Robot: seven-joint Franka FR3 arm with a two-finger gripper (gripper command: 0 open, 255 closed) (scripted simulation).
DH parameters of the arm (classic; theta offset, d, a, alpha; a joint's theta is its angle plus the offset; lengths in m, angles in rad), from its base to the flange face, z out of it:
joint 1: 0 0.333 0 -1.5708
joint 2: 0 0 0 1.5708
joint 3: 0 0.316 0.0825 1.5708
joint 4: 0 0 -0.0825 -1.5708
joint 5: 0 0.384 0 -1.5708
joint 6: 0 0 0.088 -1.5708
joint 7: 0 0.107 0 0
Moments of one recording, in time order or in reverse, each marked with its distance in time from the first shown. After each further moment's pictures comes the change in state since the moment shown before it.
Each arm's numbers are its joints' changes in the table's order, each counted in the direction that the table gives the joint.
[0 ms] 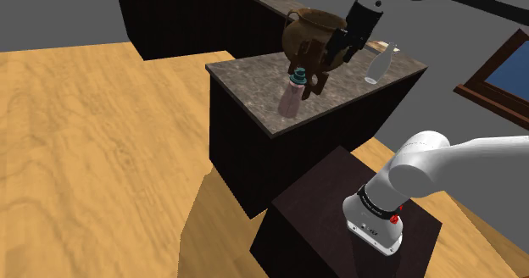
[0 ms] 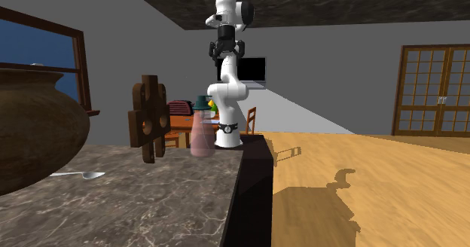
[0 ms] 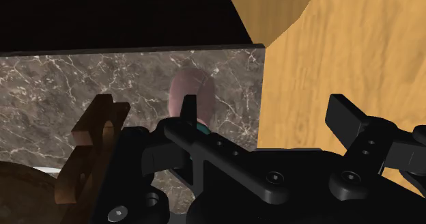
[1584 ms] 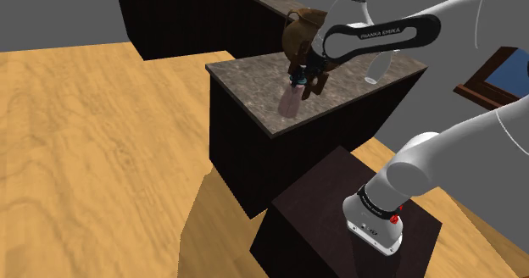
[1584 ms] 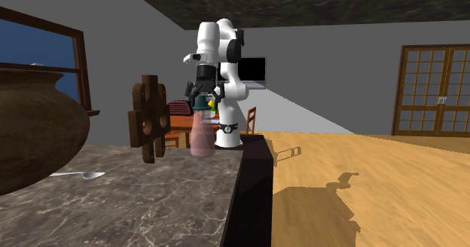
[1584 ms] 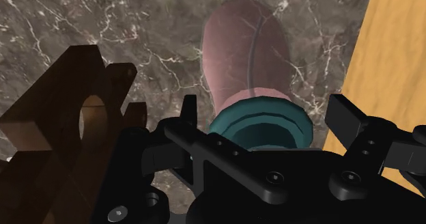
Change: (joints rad) arm -0.066 0.384 -0.084 -0.203 -0.087 -0.703 -0.075
